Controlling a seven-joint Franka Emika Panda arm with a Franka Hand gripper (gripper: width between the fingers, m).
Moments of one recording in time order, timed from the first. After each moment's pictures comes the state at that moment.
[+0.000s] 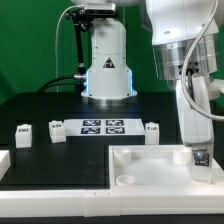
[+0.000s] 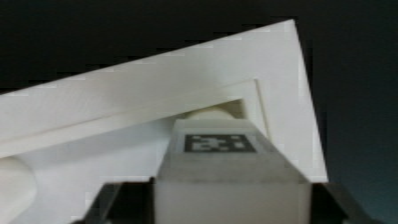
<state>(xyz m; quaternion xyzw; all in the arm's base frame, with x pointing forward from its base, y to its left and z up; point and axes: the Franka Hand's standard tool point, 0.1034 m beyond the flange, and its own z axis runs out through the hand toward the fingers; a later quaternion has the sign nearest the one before) 0.625 0.116 0.071 -0.64 0.76 0.04 0.09</state>
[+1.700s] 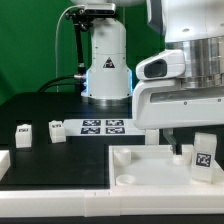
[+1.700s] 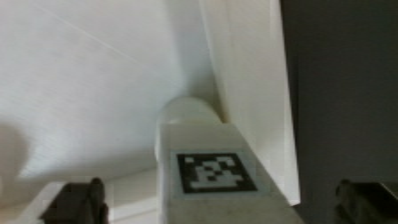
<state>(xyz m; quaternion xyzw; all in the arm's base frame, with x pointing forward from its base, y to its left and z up) 0.621 0.125 0.071 -0.99 0.10 -0.03 0.06</state>
